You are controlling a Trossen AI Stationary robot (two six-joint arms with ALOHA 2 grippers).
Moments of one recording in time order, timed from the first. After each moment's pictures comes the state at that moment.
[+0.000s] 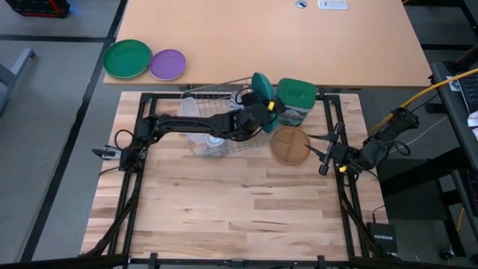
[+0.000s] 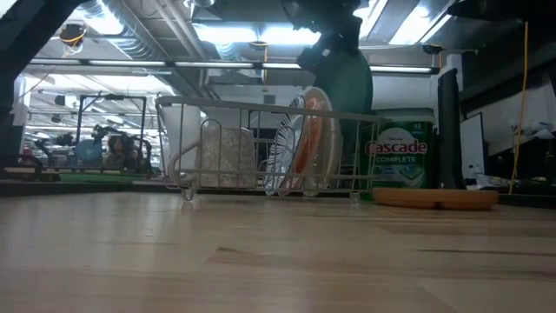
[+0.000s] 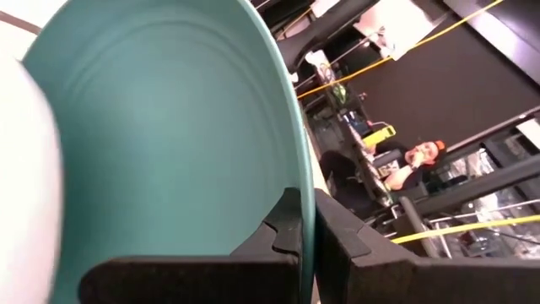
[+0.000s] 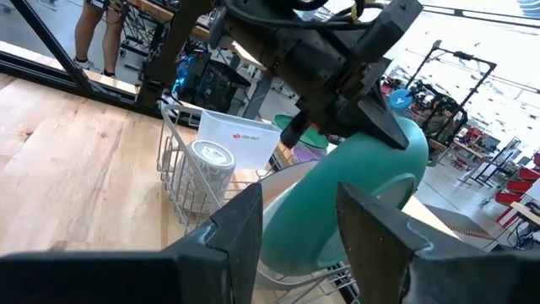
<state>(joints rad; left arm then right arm) 0.09 2.11 1.92 -0.04 -0.85 -1.15 0.69 0.39 0.46 -0.14 1.03 -0.39</state>
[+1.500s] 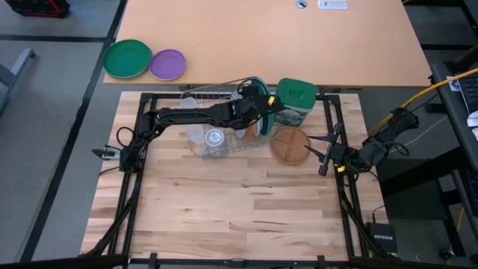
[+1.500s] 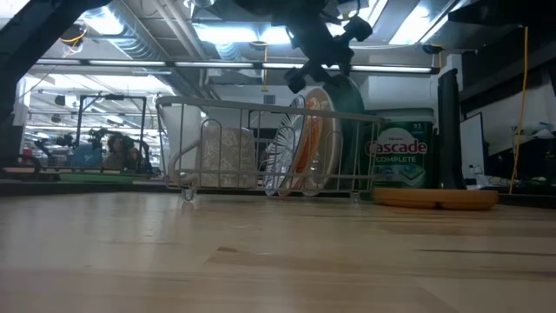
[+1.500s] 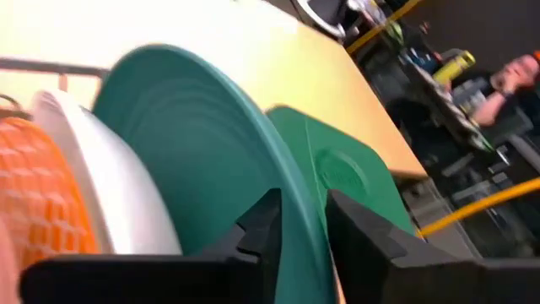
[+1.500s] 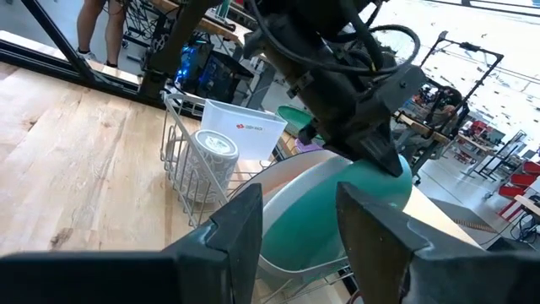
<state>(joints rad) 0.19 2.12 1.92 -0.23 -0.73 -0.97 0.69 0.39 0.46 -0.19 1.03 -0.34</state>
